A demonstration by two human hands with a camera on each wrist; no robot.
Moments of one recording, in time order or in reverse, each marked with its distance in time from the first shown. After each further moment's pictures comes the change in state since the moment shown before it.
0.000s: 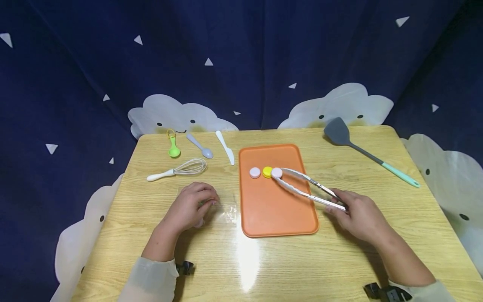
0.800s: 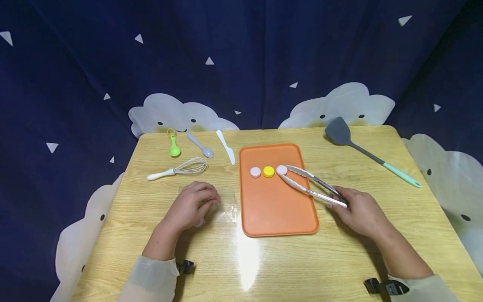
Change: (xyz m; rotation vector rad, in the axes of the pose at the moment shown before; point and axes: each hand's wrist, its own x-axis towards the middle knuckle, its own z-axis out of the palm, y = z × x) left_hand 0.001 0.000 0.000 0.001 -0.012 -0.011; right_hand 0.008 0.015 0.006 -0.028 -0.045 0.072
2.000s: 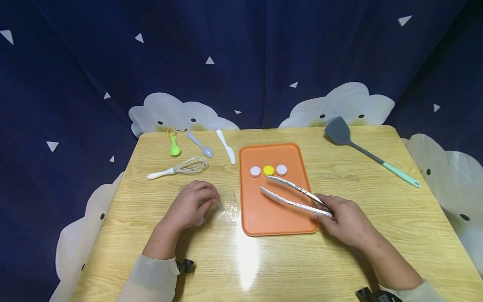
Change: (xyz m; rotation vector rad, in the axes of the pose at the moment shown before) left_hand 0.000 0.001 -0.001 0.008 0.003 0.000; right_hand -0.009 -0.043 0.010 0.097 -0.017 -0.097
